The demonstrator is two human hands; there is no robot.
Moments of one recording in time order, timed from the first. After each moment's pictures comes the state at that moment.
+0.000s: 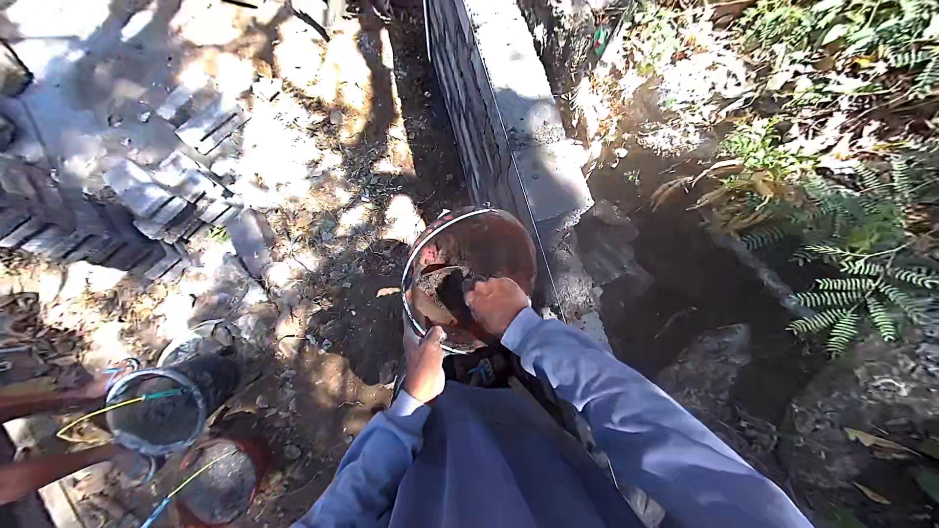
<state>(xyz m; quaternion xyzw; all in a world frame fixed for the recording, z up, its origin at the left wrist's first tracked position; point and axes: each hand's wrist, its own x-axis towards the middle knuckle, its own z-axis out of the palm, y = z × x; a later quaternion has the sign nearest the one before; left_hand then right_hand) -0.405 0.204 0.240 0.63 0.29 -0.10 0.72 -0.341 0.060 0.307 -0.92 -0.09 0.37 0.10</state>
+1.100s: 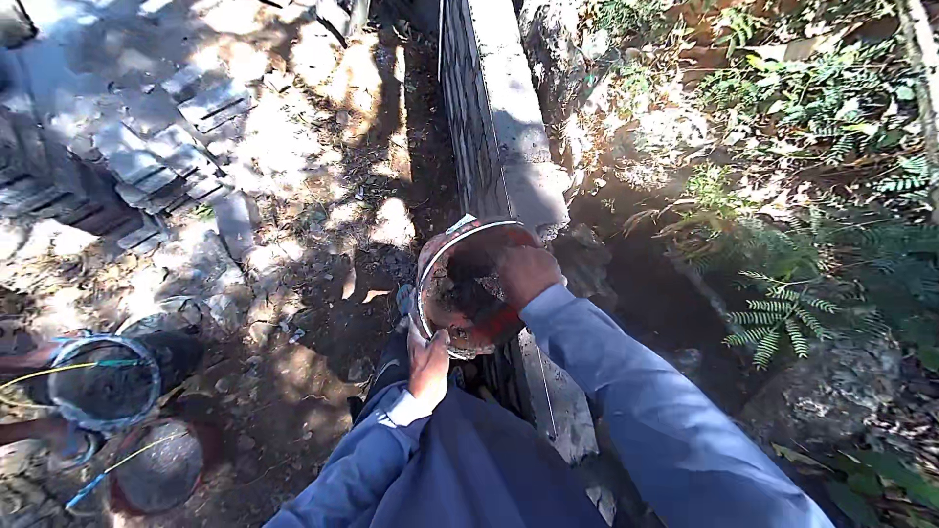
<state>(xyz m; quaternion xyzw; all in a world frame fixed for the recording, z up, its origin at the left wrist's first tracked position) -0.452 0.154 0.263 0.62 0.27 -0.08 0.73 -0.352 -0.002 0.356 -0.96 -0.01 0.28 0.00</state>
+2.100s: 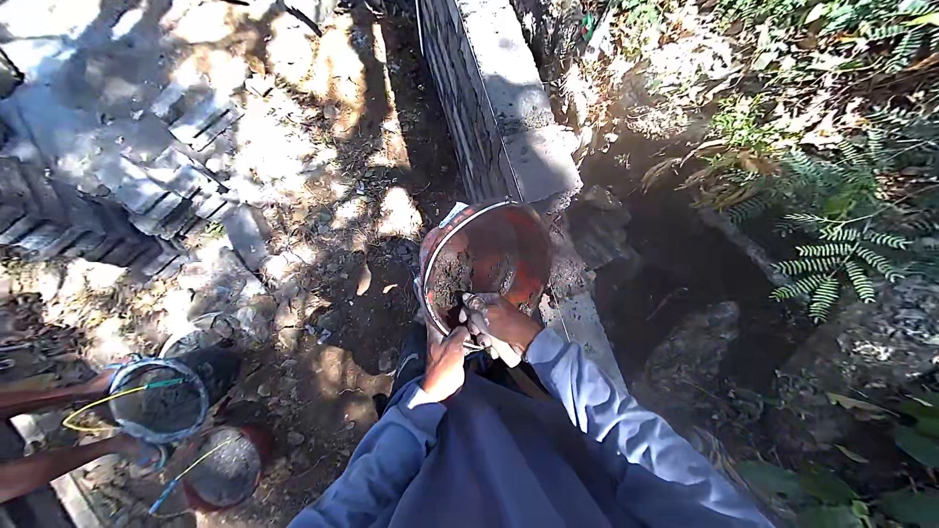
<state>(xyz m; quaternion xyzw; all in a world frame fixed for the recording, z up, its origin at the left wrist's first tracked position) -0.451 0.170 0.255 0.57 0.25 -0.17 0.77 -0.412 0.042 0.294 -0.64 0.20 0.39 0.63</state>
